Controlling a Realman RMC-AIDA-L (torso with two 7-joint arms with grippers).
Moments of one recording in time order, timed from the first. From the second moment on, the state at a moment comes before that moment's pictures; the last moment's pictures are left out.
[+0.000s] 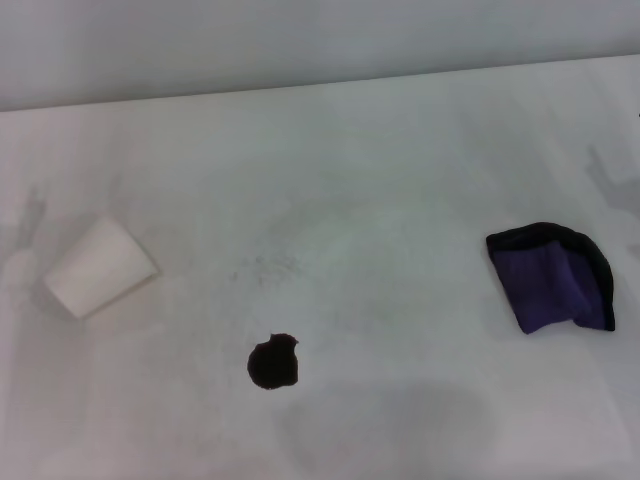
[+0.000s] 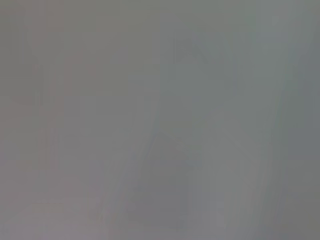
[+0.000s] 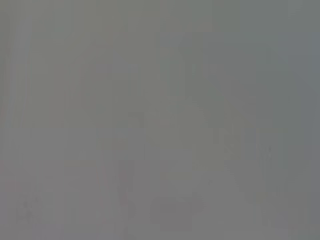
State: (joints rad) left arm -0.46 -2.08 -0.60 -0.06 -1.15 -1.15 2.83; right arm 0.34 2.01 -0.71 -0.02 -0.72 -1.33 0.23
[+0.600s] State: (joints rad) left arm -0.46 -2.08 -0.60 -0.06 -1.15 -1.15 2.83; right arm 0.34 2.01 -0.71 -0.02 -0.72 -1.33 0.23
